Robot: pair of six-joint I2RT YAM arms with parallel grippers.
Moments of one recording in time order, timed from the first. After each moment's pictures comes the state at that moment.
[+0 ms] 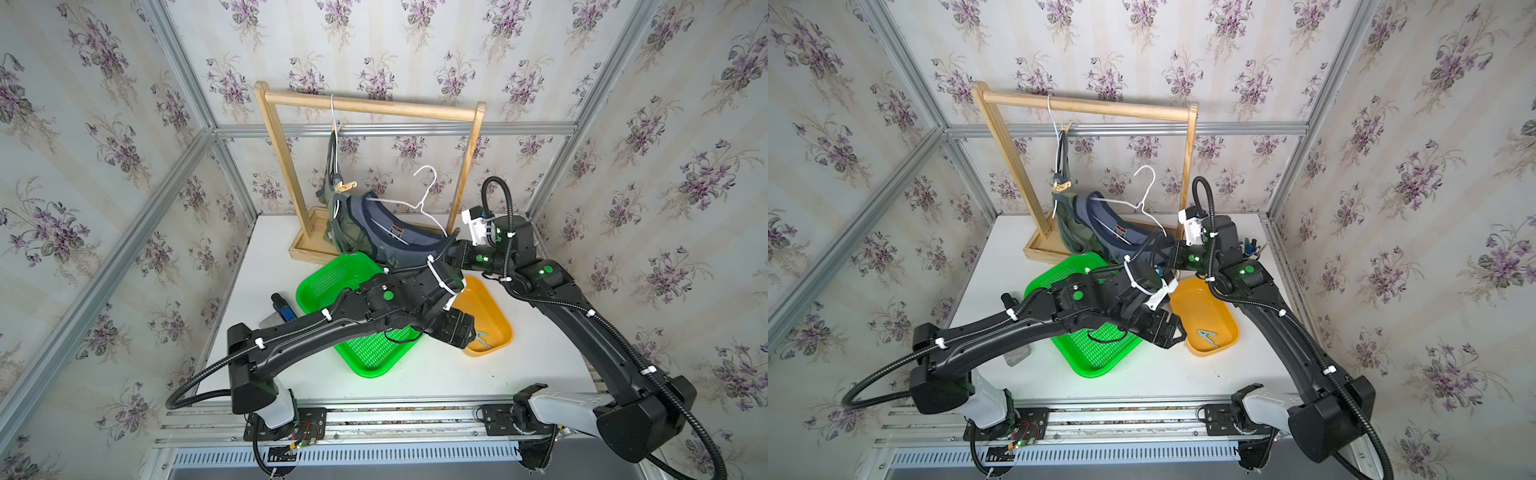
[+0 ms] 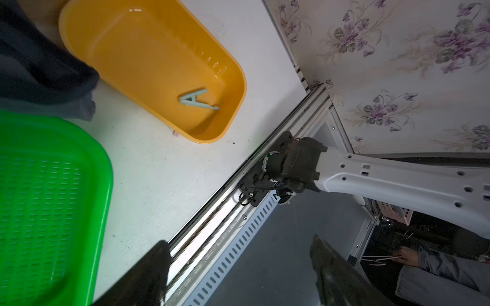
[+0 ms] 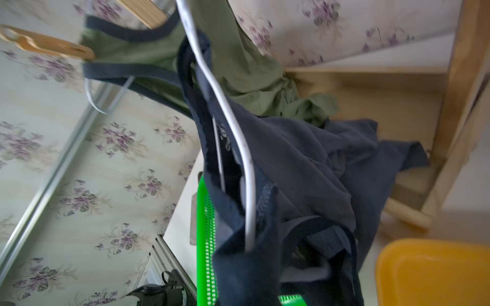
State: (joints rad) left arm -1.15 1.62 1.71 -0.93 0.15 -0.68; right arm 0.43 1.23 1.22 -0.51 -0.44 0.54
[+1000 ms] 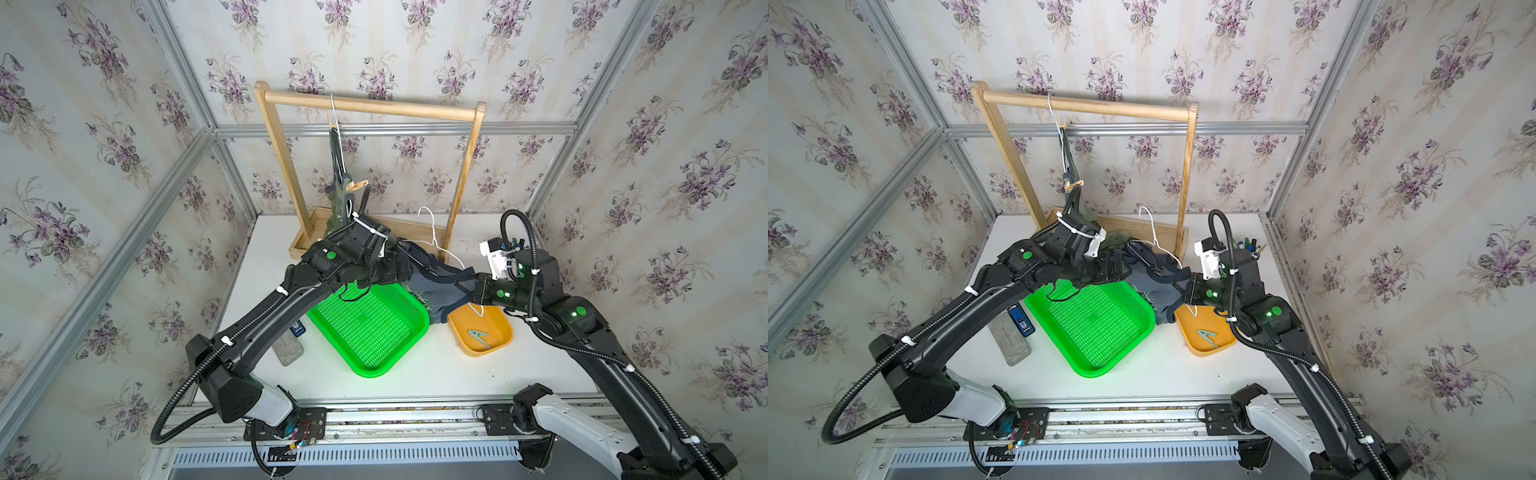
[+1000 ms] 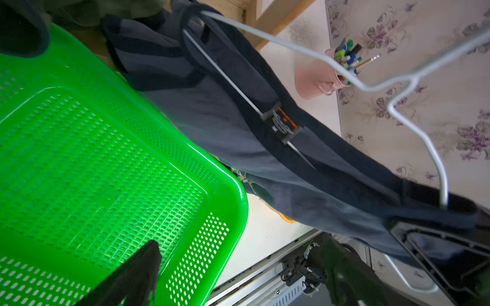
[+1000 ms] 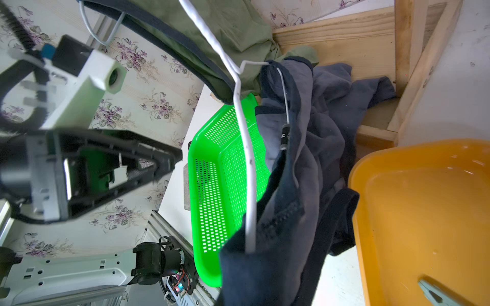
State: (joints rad) left arm -0.68 1.51 1.63 -0.99 0.12 -0.73; right arm 0.43 0.91 1.02 -0.67 -0.42 0.55
